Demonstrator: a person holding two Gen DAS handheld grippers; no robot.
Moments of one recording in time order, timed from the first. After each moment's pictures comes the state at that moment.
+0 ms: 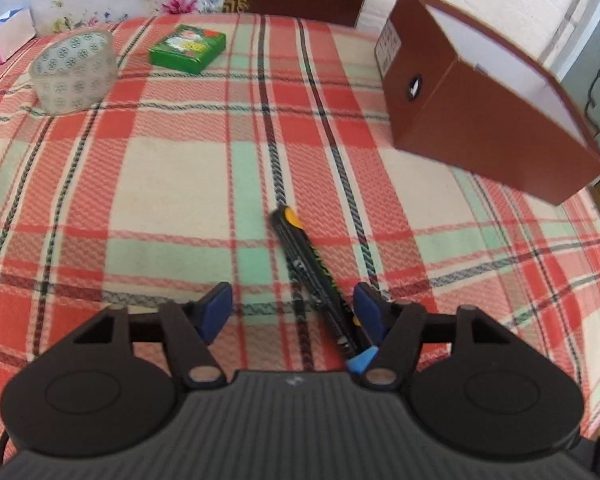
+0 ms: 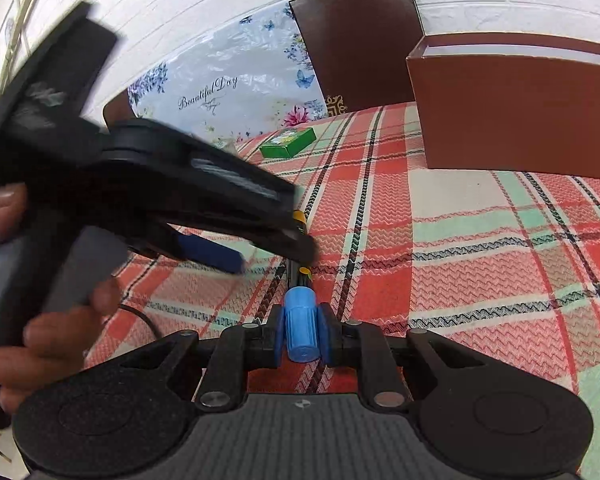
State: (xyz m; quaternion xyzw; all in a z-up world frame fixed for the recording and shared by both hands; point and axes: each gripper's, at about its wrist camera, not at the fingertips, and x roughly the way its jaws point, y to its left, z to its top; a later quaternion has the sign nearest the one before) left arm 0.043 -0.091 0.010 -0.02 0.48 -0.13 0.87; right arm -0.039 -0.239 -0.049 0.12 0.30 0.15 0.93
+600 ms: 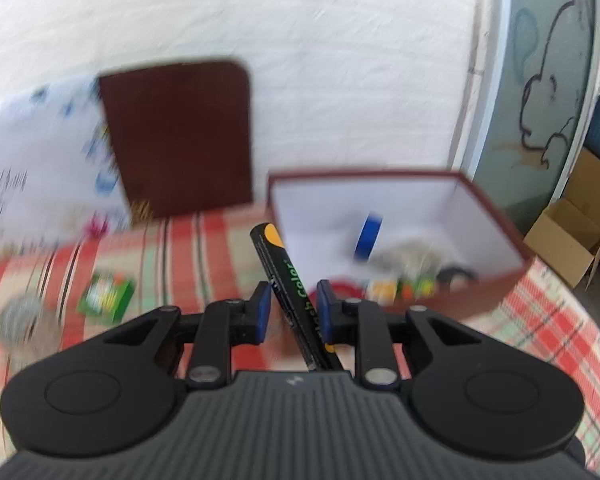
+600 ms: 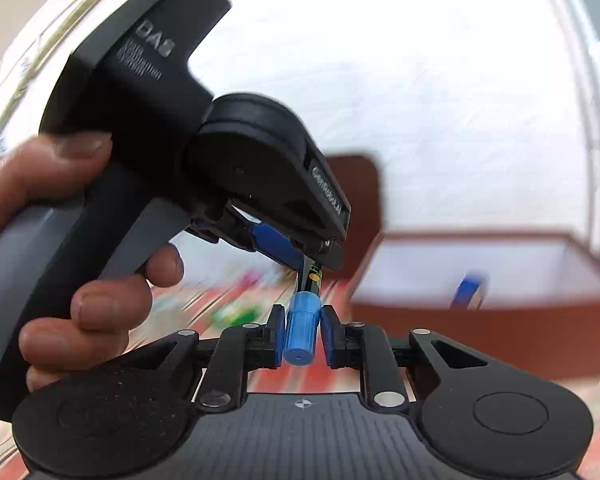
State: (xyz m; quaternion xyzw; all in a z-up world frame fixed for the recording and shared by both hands) left arm 0.083 -0.195 0.144 0.06 0.29 -0.21 0.93; right arm -0.017 -0.280 0.033 0.05 0.09 0.07 0.99
